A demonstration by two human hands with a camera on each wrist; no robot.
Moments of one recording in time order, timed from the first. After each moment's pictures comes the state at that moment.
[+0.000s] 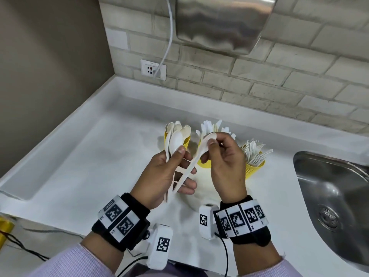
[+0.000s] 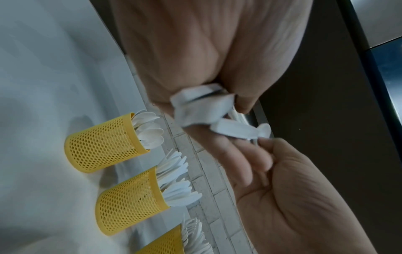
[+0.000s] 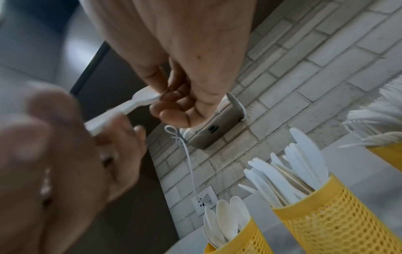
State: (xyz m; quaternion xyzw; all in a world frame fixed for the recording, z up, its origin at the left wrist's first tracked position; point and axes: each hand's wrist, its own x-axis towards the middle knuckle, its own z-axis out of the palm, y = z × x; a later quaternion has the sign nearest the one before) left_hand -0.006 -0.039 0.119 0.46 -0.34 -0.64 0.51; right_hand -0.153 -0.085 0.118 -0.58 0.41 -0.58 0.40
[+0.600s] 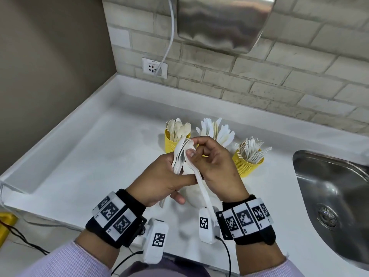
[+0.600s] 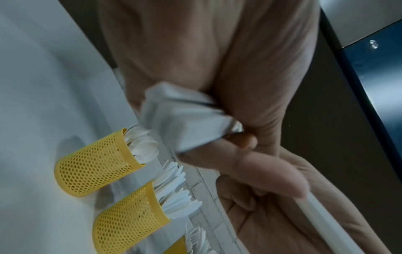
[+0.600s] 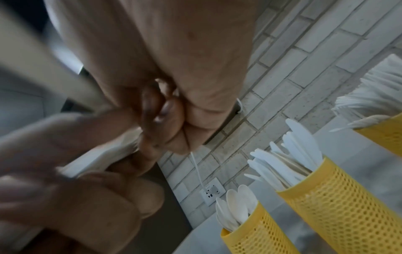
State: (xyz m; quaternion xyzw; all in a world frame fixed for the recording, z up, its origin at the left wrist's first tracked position) left_hand -0.007 -0.024 0.131 0.47 -0.49 -0.61 0.40; right_hand -0.155 -0.077 0.112 -0.60 0.38 -0.45 0.54
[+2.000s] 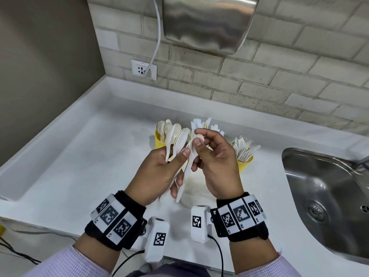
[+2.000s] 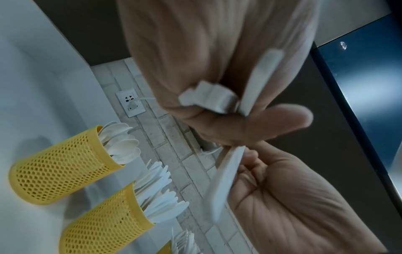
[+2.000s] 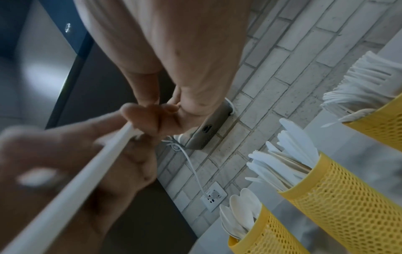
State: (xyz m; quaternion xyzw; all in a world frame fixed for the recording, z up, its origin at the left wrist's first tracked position) left_hand -0.023 -0.028 0.138 0.48 -0.51 -0.52 0.48; right_hand -0.168 -0.081 0.120 -0.49 0.35 -0.56 0.56
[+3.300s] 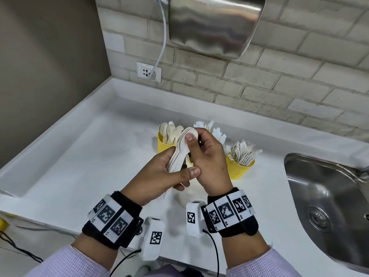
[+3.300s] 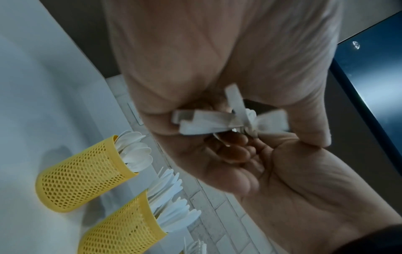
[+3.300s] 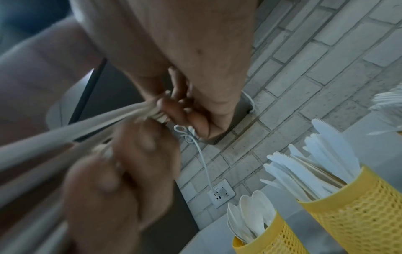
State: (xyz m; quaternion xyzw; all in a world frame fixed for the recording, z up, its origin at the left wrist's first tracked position) left_hand -0.011 -0.034 0.119 0.42 -0.51 -0.59 0.46; right_hand -0.150 -0.083 0.134 -0.61 0.38 -0.50 0.48
